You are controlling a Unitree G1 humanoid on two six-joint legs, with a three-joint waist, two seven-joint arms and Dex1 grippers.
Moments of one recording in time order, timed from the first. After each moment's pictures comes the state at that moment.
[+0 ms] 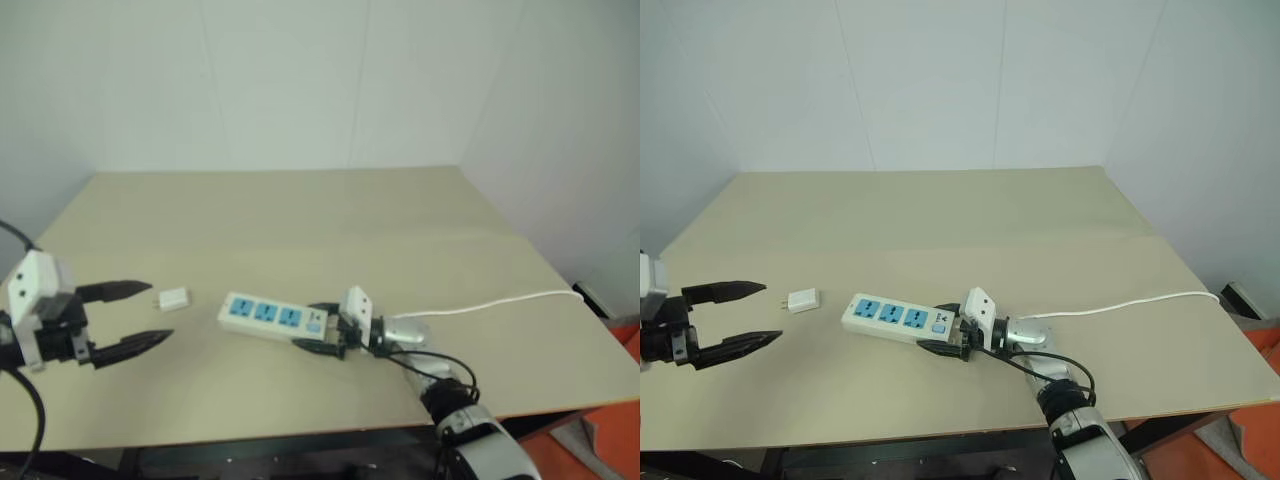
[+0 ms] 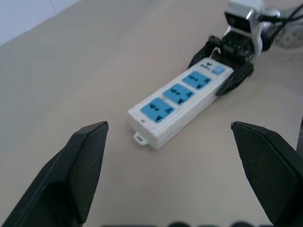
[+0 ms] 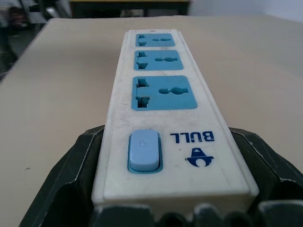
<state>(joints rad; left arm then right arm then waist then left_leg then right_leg) 0.08 1.11 0.65 -0.23 -0.67 0.48 -1.23 -0.67 -0.14 0.19 0.69 0.16 -0.29 1.19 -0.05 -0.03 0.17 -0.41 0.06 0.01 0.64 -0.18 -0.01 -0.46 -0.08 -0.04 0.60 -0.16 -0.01</state>
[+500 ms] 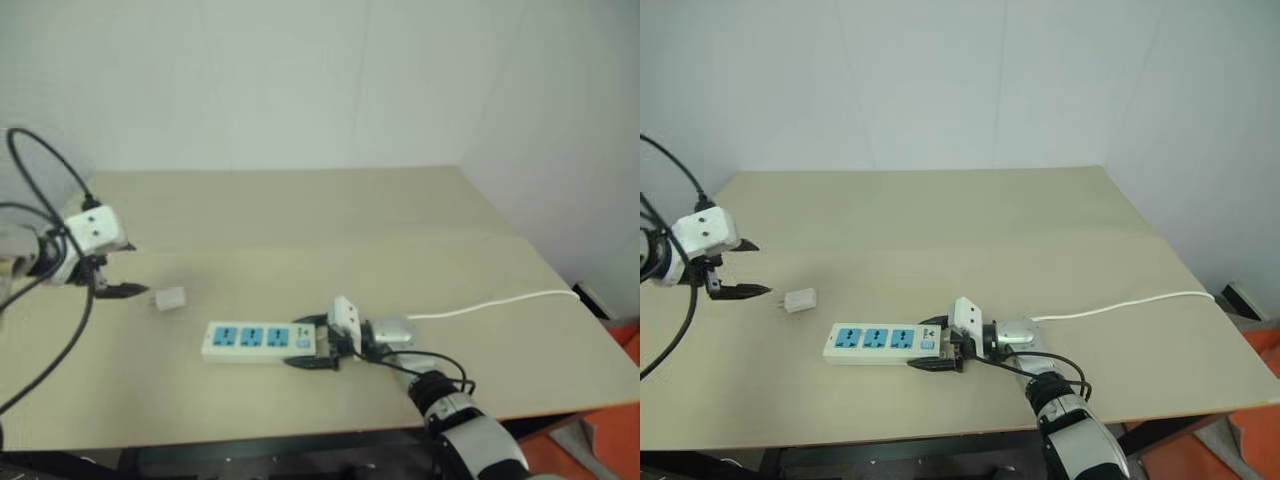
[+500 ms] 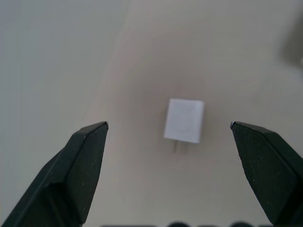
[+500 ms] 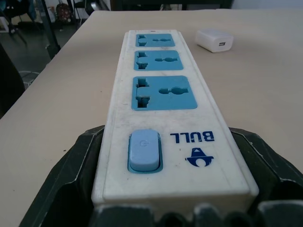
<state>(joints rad) -0.84 1.18 -0.16 0.57 0.07 0.05 -1.29 -0.72 -0.09 0.20 0.87 0.11 -0.39 1.26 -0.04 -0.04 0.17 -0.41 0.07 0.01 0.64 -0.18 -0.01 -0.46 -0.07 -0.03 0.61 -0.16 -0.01</state>
